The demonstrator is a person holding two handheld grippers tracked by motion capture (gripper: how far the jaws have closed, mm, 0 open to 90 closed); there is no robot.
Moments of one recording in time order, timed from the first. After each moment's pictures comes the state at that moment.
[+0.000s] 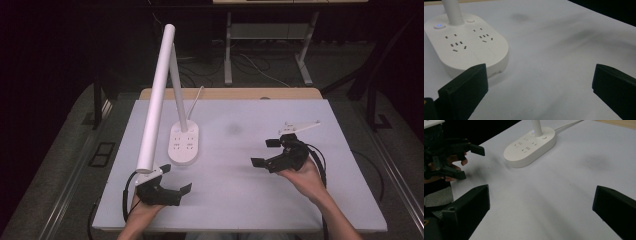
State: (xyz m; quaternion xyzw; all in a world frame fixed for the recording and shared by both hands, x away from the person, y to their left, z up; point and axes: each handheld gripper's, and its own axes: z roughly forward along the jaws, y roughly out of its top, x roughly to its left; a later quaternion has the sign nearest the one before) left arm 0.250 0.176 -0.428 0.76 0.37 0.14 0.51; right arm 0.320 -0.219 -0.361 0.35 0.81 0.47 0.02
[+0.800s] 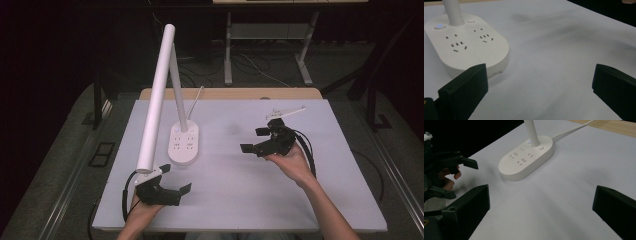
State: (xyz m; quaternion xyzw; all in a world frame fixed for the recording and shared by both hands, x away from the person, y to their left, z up) left arm 0.250 0.177 -0.428 0.76 0.37 0.14 0.51; right arm 0.358 -0.194 -0.355 0.35 0.81 0.47 0.02
